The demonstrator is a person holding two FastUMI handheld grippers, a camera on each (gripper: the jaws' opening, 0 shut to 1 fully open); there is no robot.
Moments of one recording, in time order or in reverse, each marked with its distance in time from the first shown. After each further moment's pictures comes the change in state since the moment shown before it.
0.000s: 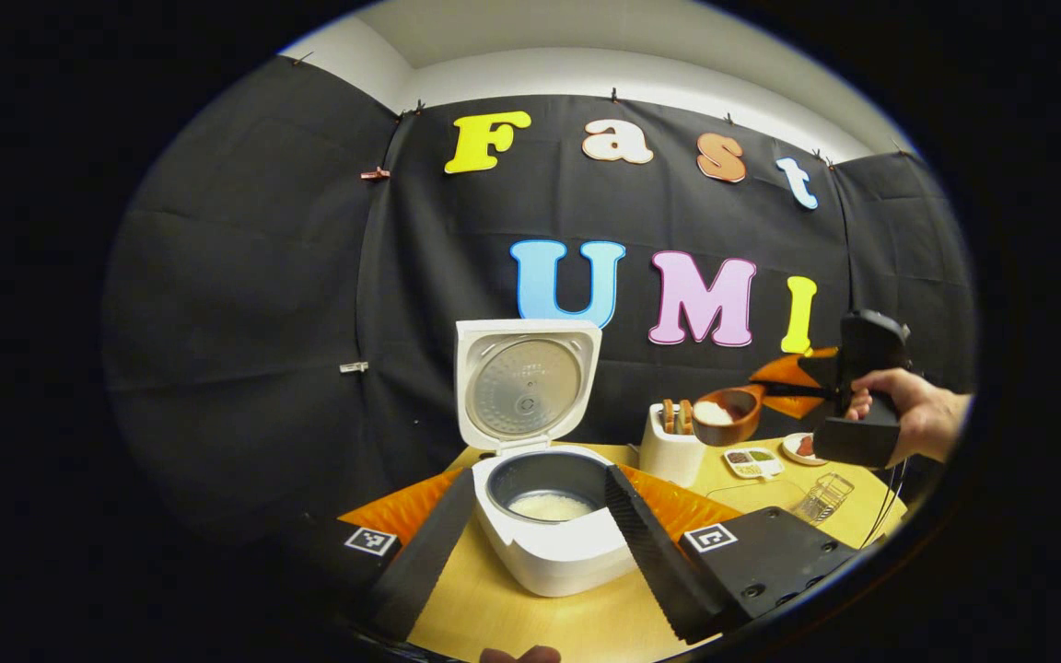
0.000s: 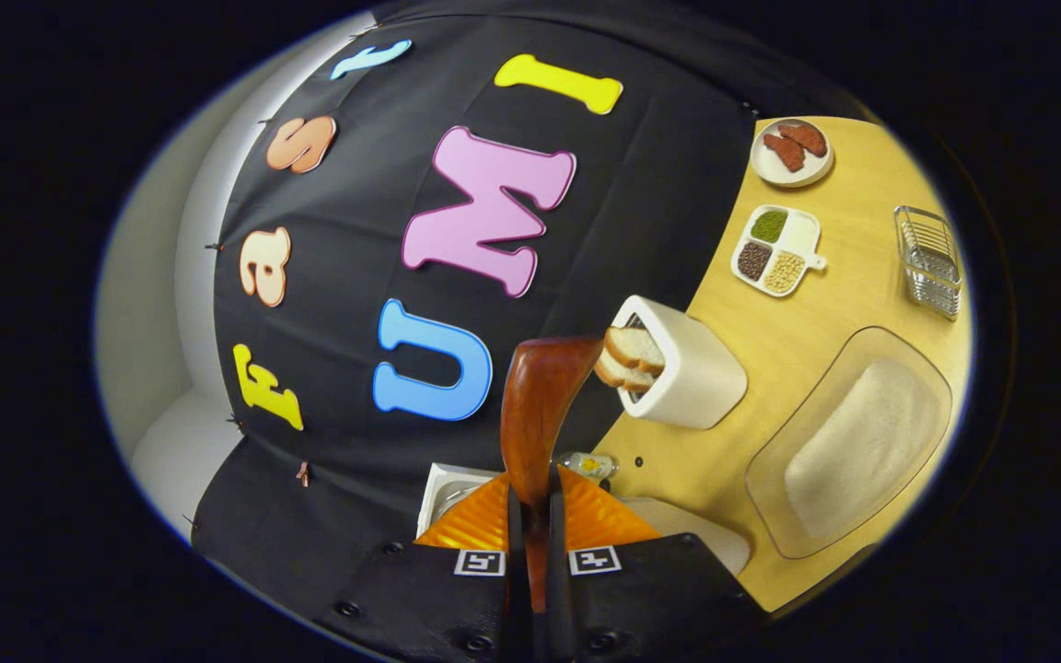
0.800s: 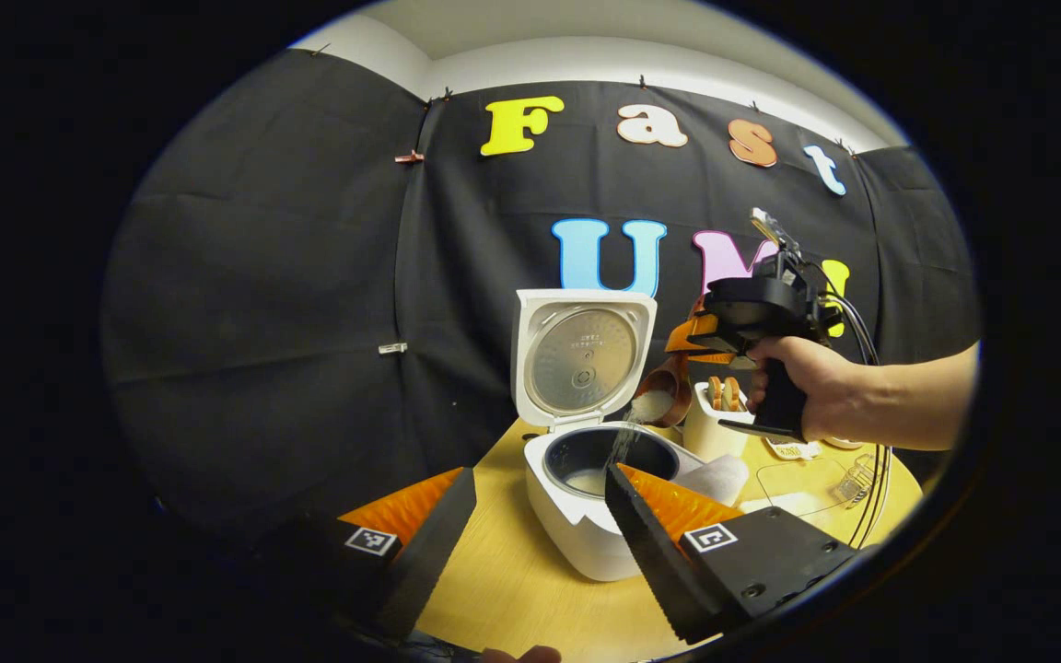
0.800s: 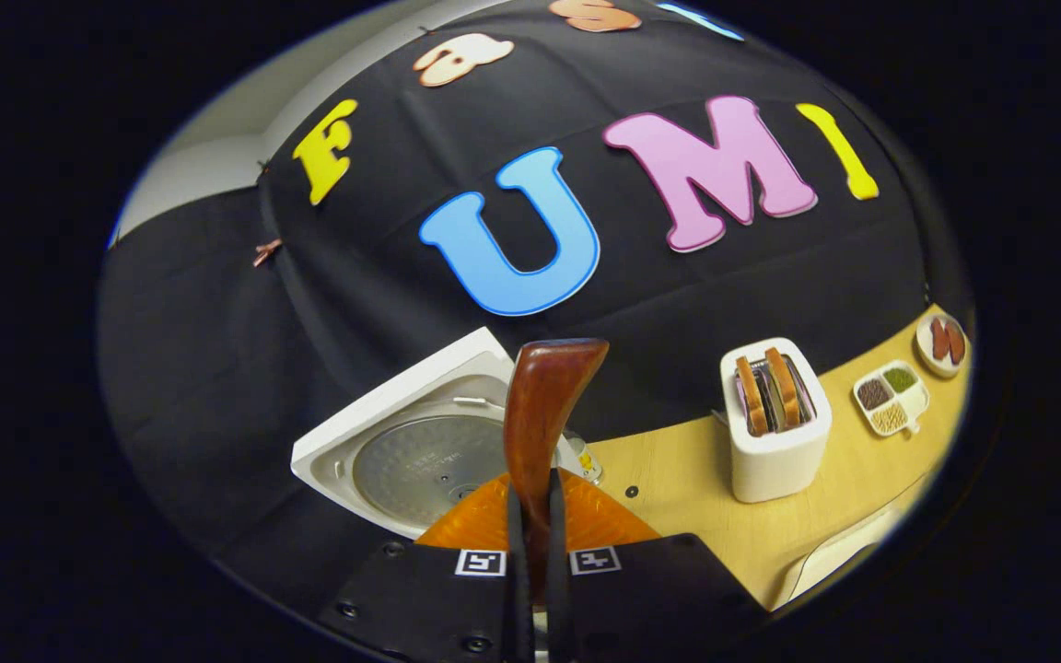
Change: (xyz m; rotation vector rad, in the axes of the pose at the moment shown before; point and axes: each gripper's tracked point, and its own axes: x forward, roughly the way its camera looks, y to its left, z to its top) left arm -0.002 0.057 -0.034 -0.020 0.058 0.085; right arm 0.115 0.052 -0.130 -0.836 0.090 0.029
